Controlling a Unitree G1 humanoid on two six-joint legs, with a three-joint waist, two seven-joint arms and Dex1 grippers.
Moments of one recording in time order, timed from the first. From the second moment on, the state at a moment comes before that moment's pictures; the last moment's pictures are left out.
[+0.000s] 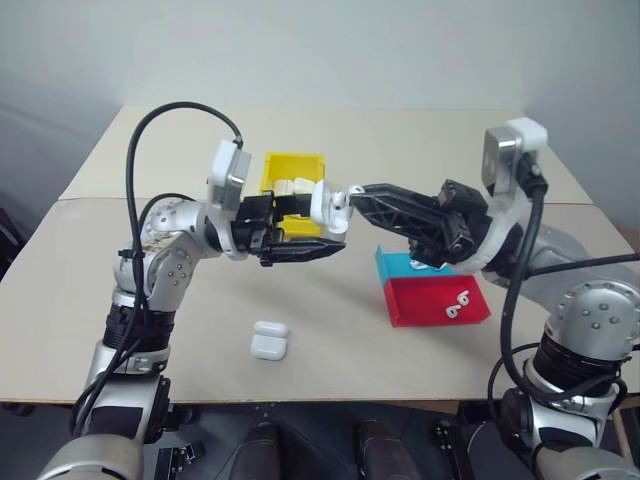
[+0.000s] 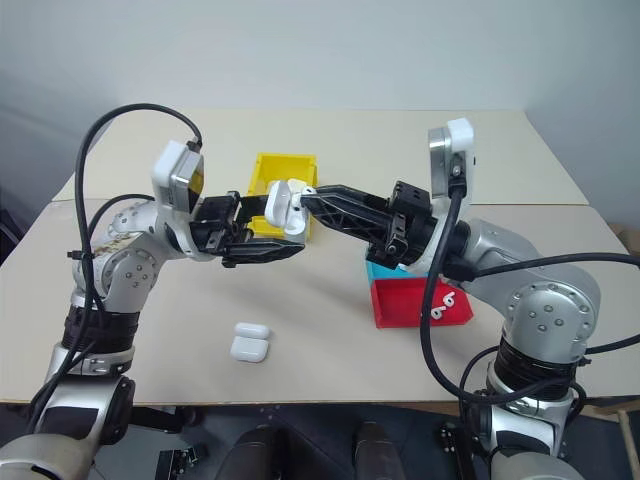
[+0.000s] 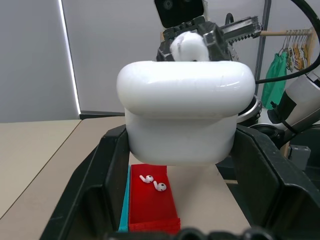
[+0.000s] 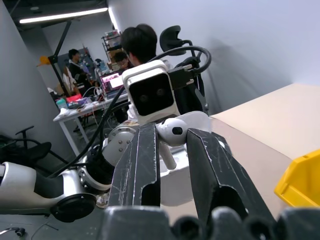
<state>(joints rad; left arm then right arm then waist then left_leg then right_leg) -0.74 0.49 -0.02 -0.02 -0.71 0.46 -1.29 -0.65 -0.42 -0.28 -0.50 1.20 1.08 0.56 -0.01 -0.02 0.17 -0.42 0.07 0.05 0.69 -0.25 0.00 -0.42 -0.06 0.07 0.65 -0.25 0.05</state>
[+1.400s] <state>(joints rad) -0.70 0.42 -0.05 -0.02 -0.66 0.45 -1.24 -0.68 -0.79 -0.18 -0.43 1.12 0.96 0.78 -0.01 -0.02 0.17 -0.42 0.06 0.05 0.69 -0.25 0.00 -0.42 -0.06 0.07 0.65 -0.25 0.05</state>
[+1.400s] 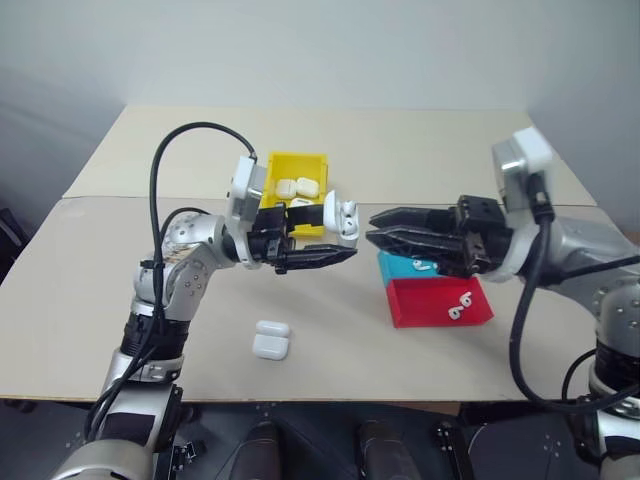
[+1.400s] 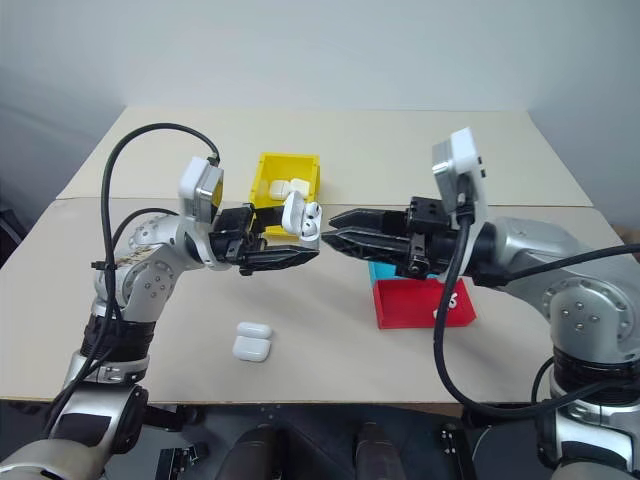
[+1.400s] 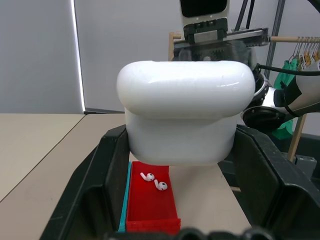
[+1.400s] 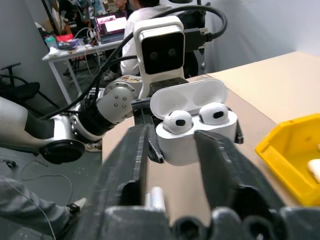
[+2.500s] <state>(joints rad) -0.70 0.31 -0.10 0.05 -0.51 0.34 -1.15 -0.97 -0.83 0.16 -0.17 0.41 0.48 1.24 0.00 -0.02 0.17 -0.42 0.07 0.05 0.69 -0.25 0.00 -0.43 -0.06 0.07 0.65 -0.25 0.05</state>
